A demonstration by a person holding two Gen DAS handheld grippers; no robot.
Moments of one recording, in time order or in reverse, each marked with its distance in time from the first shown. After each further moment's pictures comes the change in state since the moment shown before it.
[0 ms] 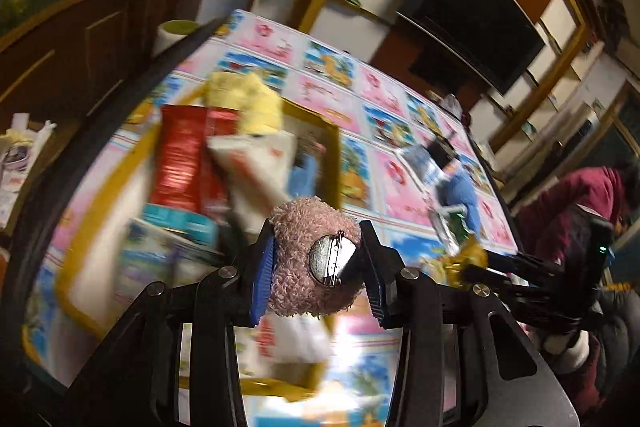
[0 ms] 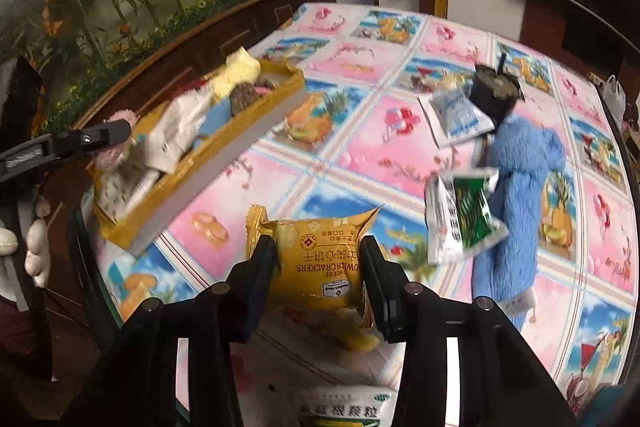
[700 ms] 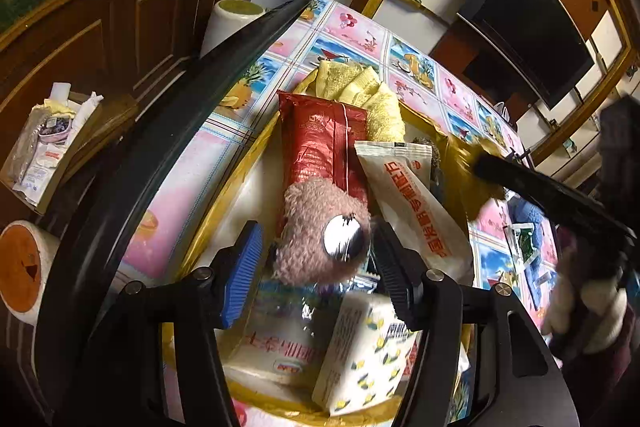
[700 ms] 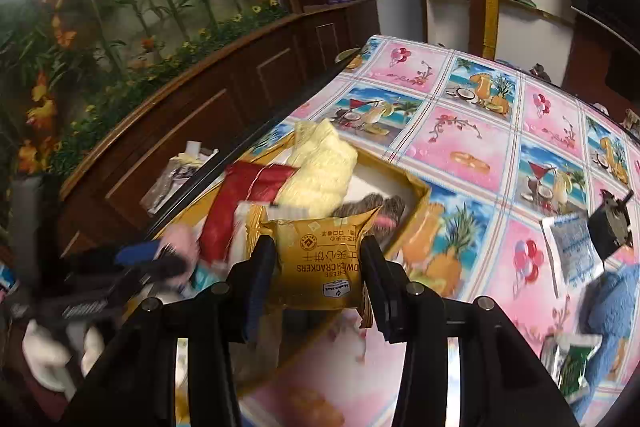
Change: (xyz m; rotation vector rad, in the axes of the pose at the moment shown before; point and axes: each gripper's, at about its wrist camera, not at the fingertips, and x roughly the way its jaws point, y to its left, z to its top) left arm 0.011 0.081 0.006 -0.071 0.048 0.129; right arm 0.089 0.088 0.120 -0.043 -0.034 0.074
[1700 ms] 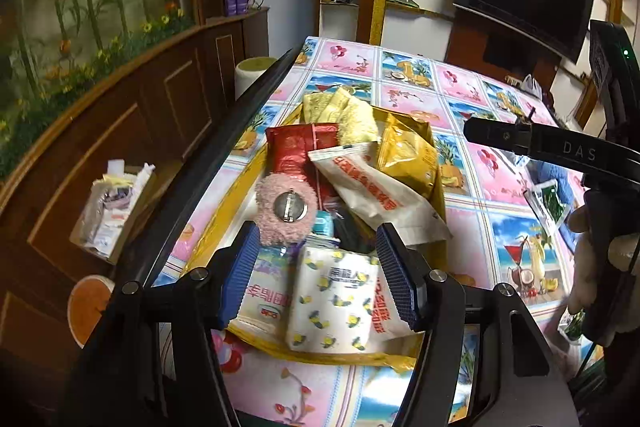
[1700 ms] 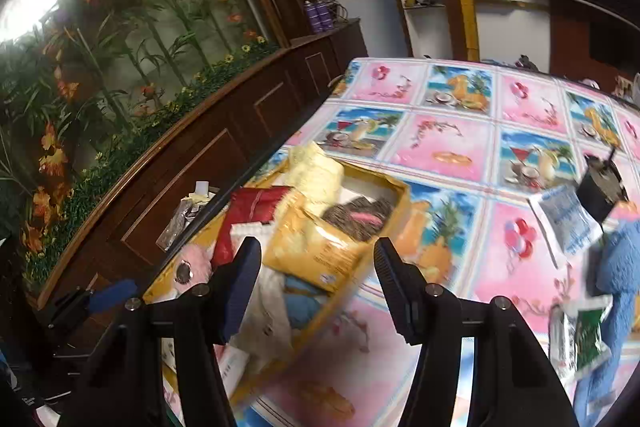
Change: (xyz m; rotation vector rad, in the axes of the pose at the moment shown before) left arm -0.045 -0.088 -0.044 0.245 -0.152 0.267; right arm -0.042 -0.024 -0.027 0.134 -0.120 0.052
